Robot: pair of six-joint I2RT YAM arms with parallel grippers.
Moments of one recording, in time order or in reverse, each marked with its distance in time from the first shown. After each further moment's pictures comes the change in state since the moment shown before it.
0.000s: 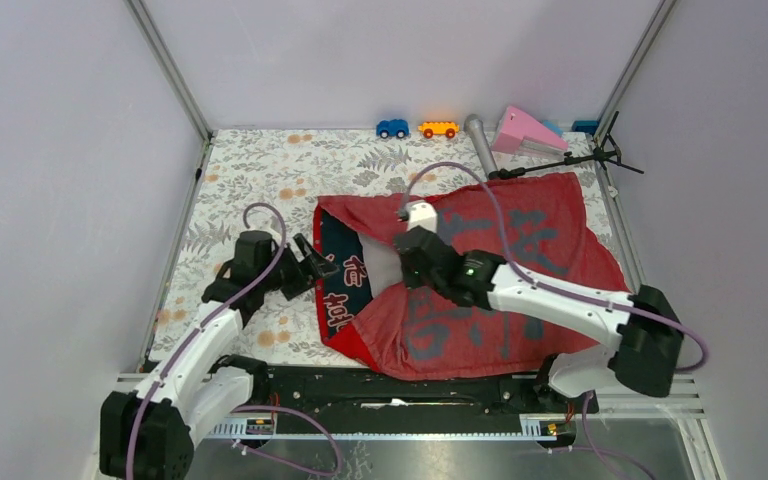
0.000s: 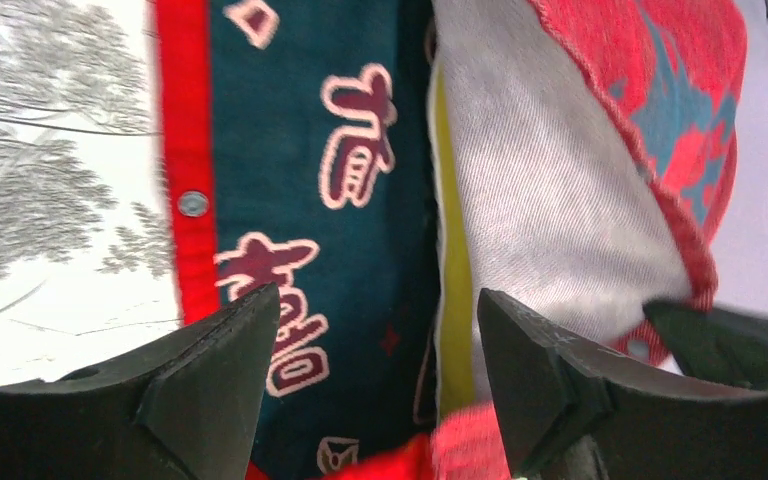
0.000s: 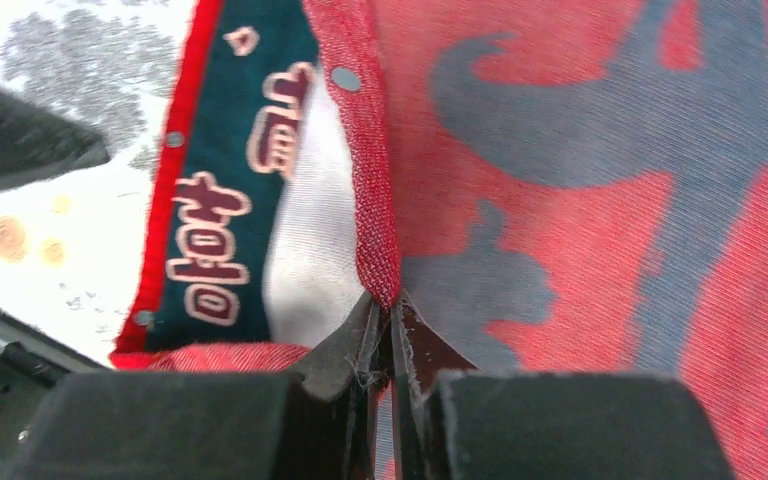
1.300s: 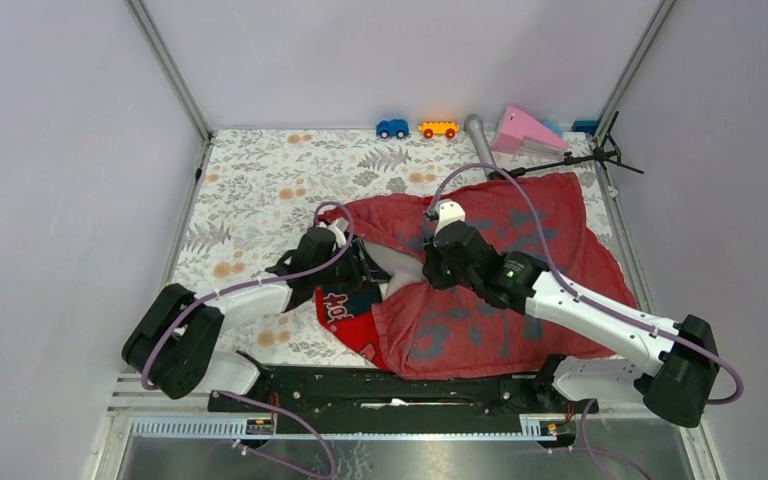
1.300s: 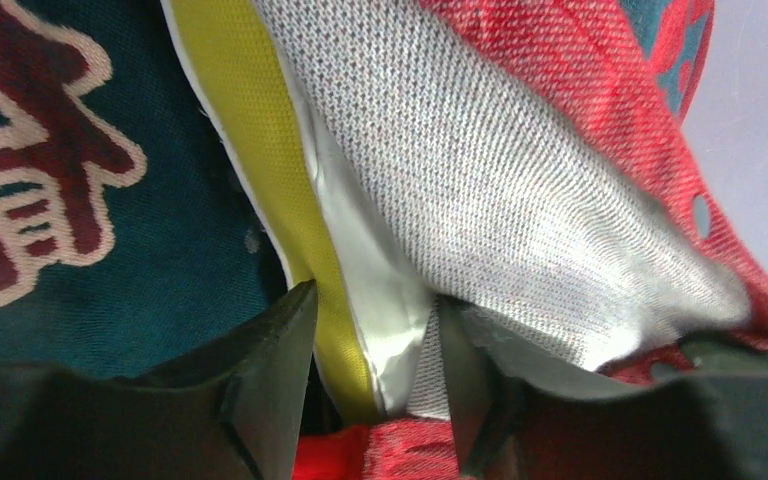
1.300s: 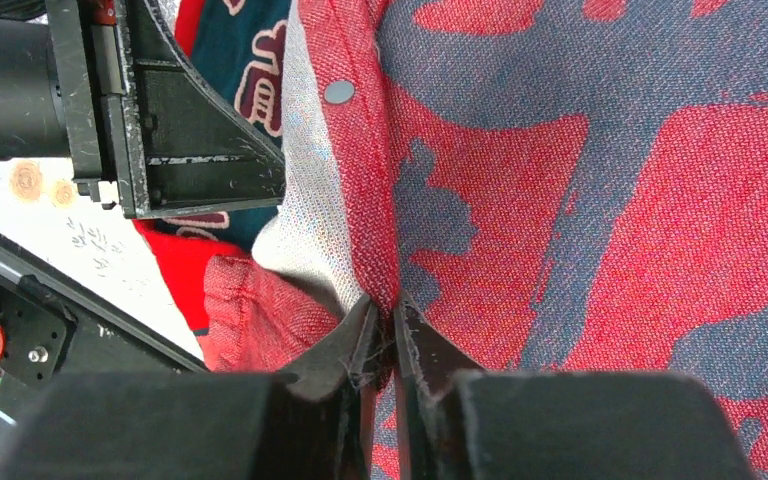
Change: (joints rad) left arm -0.366 0.478 0.025 0.523 0.074 -0.203; right arm -0.159 -0.253 -0.145 -0.065 -0.166 -0.070
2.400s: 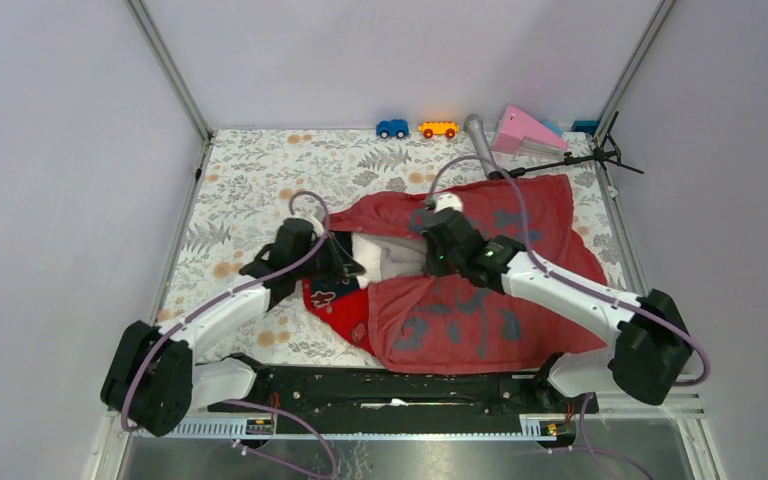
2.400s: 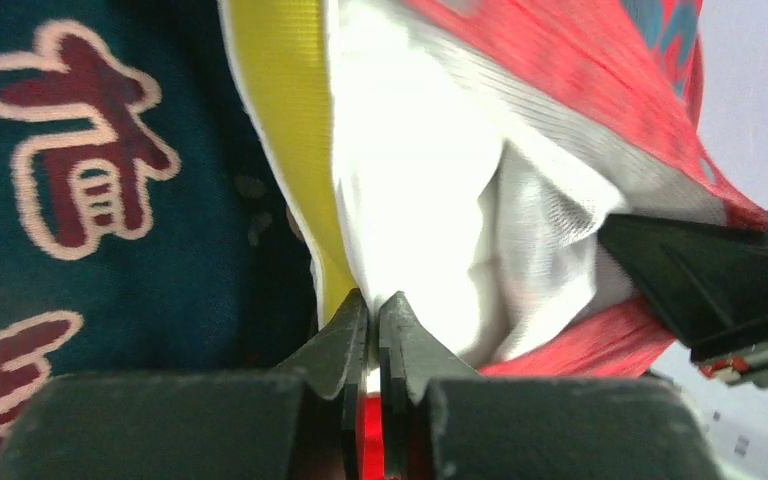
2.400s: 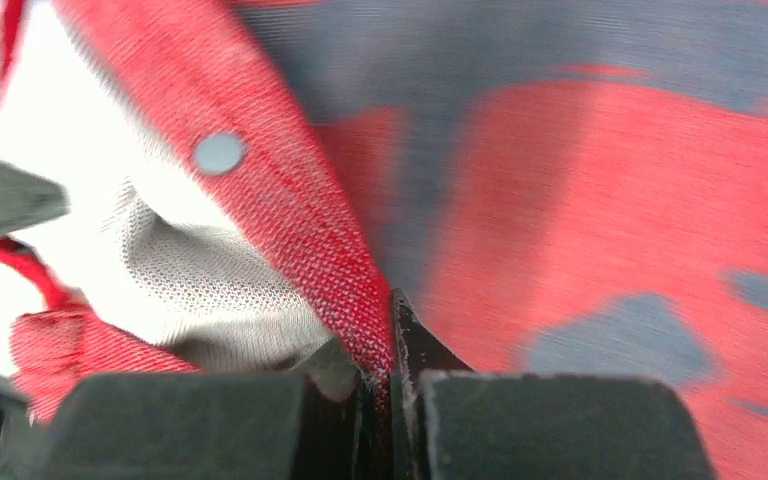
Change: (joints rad) left arm 0.068 -0.153 0.051 -0.223 -0.070 0.109; right arm -0.065 0.207 0.050 0.031 -0.005 0.000
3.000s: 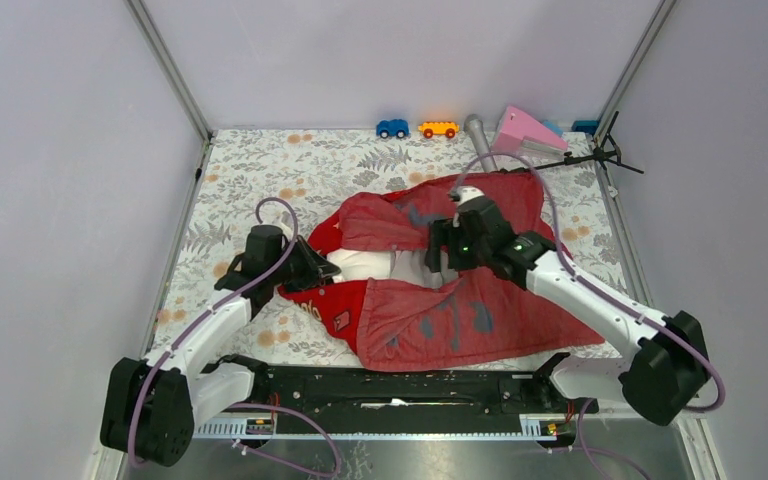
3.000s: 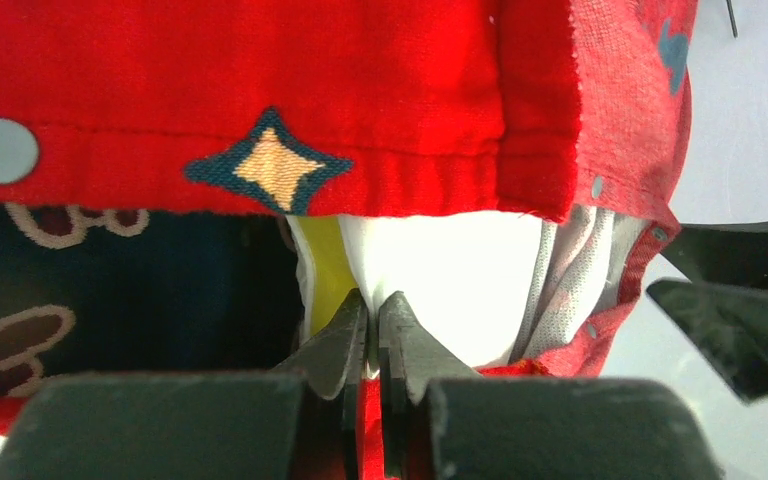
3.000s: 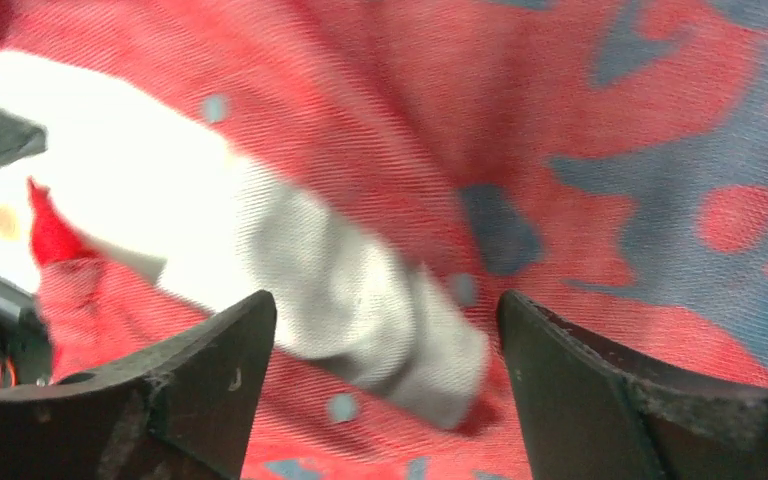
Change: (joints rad) left arm 0.241 -0.168 -0.088 -0.099 0.065 0.028; right arm -0.233 -0.159 -0.077 -0.029 -0.214 -0.014
